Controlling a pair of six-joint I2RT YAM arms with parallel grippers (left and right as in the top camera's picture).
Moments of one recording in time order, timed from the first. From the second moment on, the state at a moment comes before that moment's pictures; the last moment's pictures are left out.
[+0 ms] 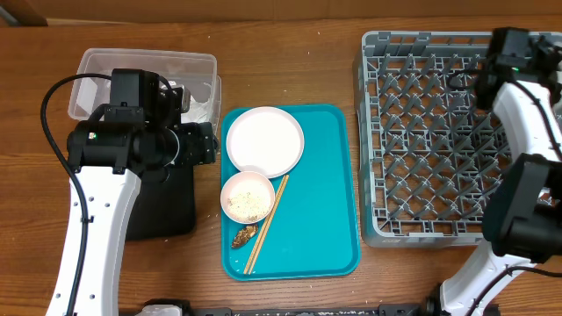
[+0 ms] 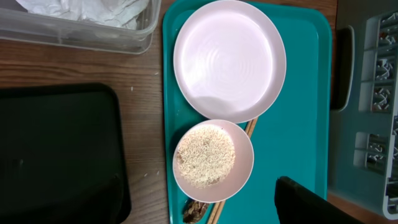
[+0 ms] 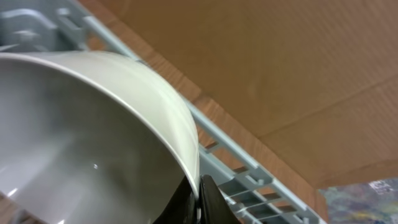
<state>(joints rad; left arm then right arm) -0.06 1.38 1.41 -1.19 0.23 -0.18 -0.22 1.99 1.57 -0.62 1.06 0.31</state>
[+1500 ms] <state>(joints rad) -0.07 1.38 1.41 -1.24 0.18 -0.19 0.15 1.66 1.62 -1.20 -0.21 0.30</state>
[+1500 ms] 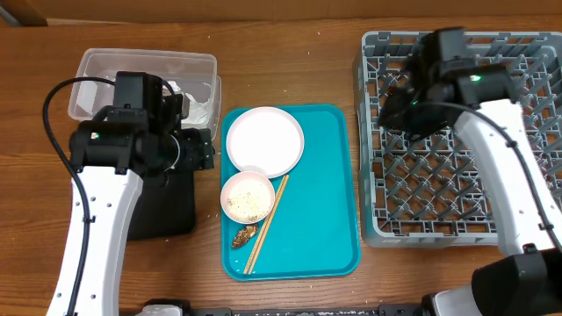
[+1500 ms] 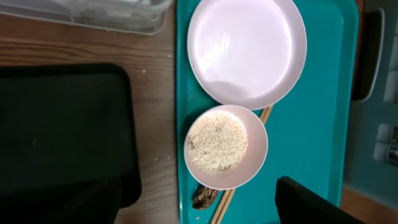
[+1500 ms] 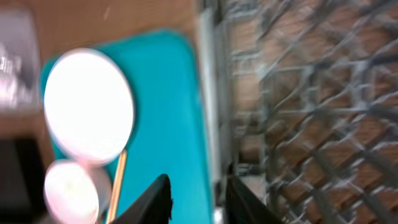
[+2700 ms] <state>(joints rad) -0.58 1.77 1.13 -0.91 0.09 -0.30 0.10 1.66 1.62 -1.35 -0.06 0.28</state>
